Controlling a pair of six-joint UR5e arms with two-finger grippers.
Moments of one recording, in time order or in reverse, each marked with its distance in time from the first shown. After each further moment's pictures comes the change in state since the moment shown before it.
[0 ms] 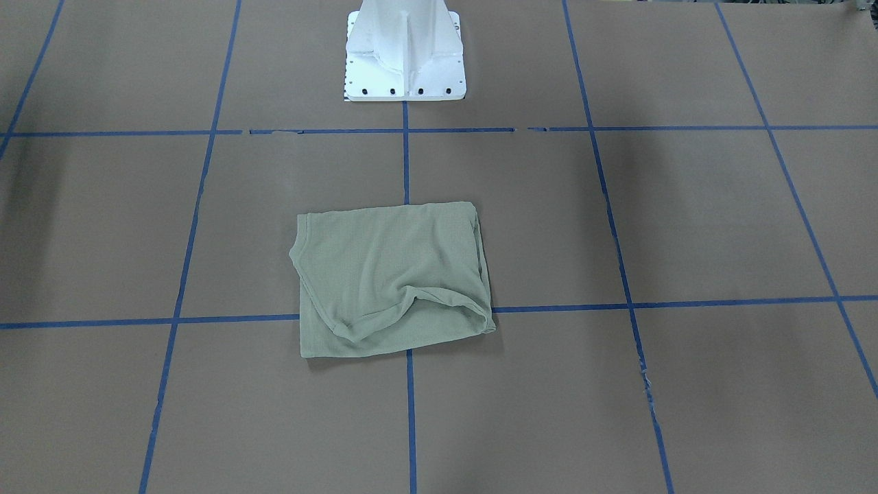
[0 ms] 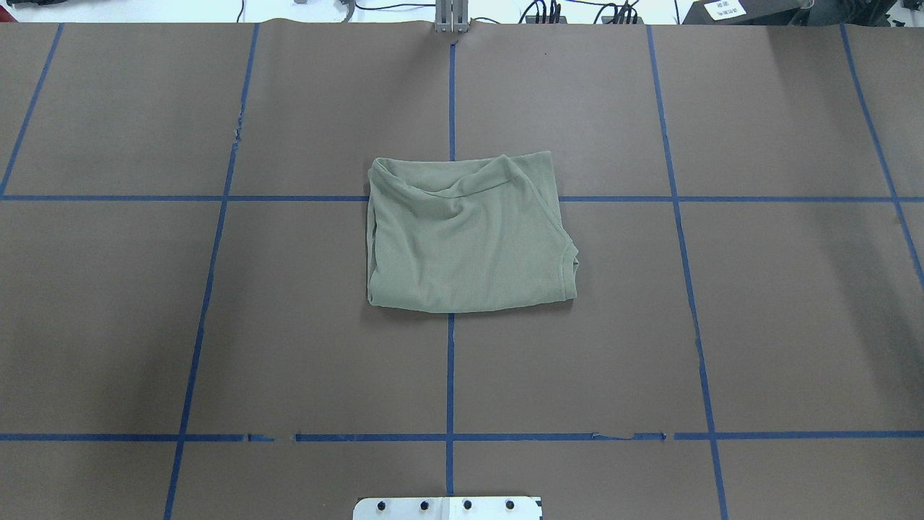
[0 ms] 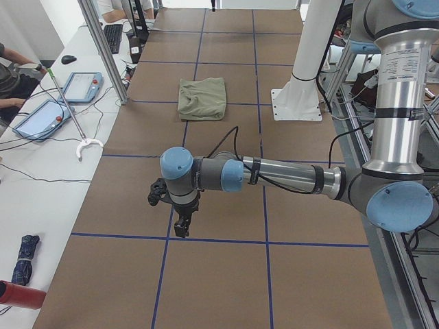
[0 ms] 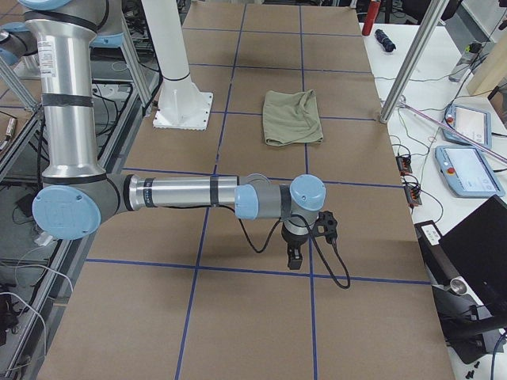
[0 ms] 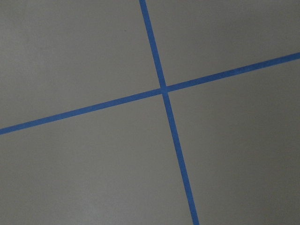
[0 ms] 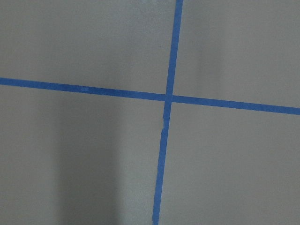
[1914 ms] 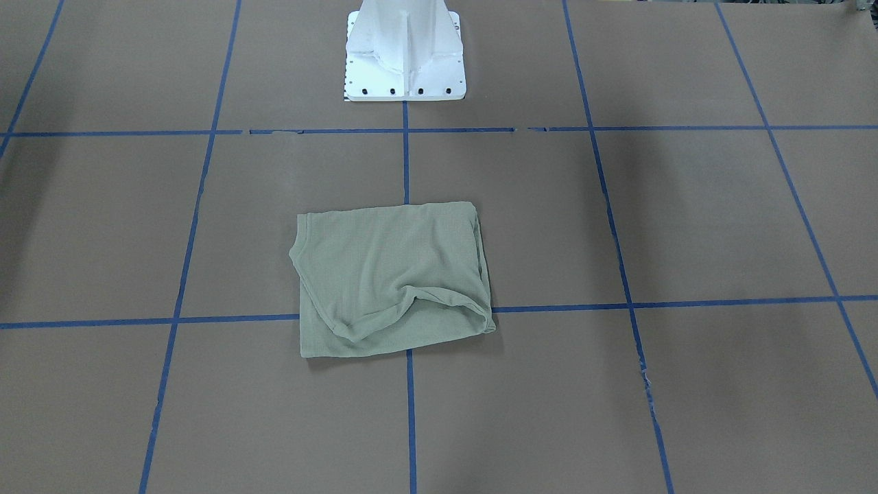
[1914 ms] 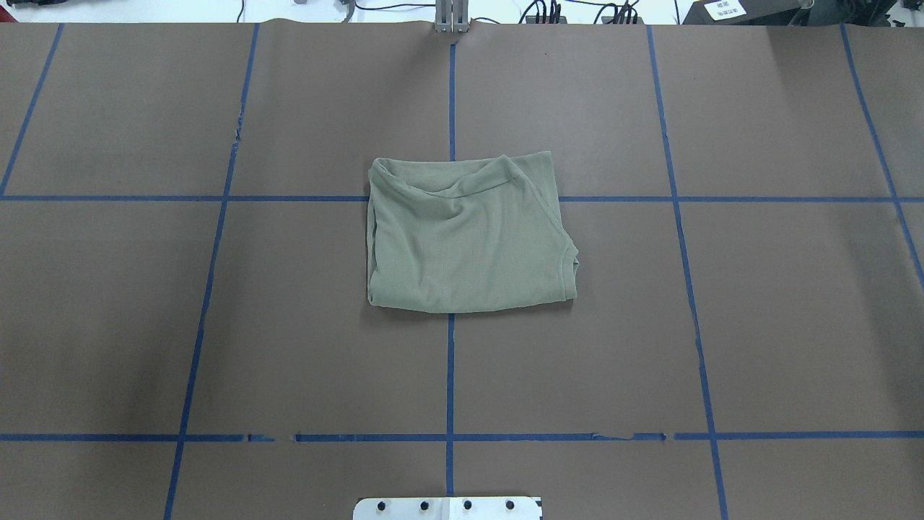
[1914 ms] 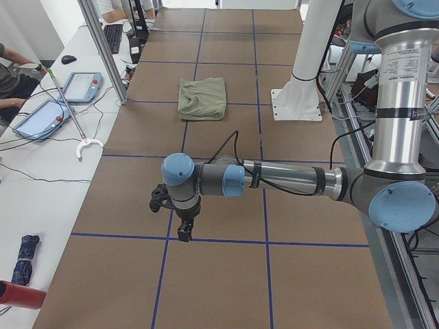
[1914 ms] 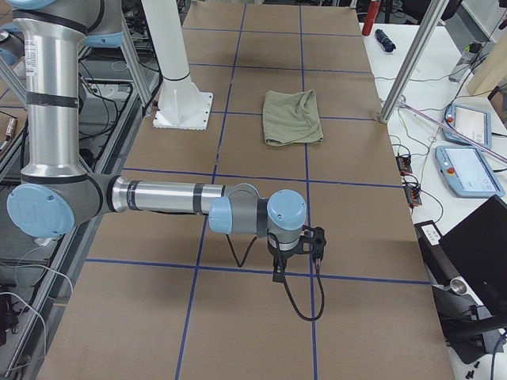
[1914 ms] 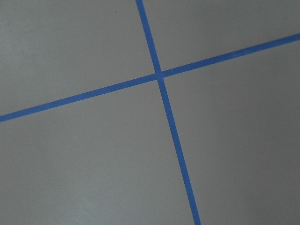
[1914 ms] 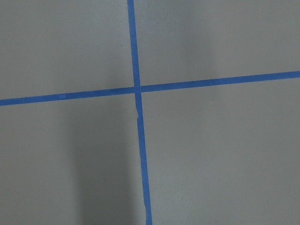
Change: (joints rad) left arm -0.002 0.004 0.018 -0.018 -0.006 -0.126; right arm 0.107 -0.073 0.024 0.033 0.061 0.101
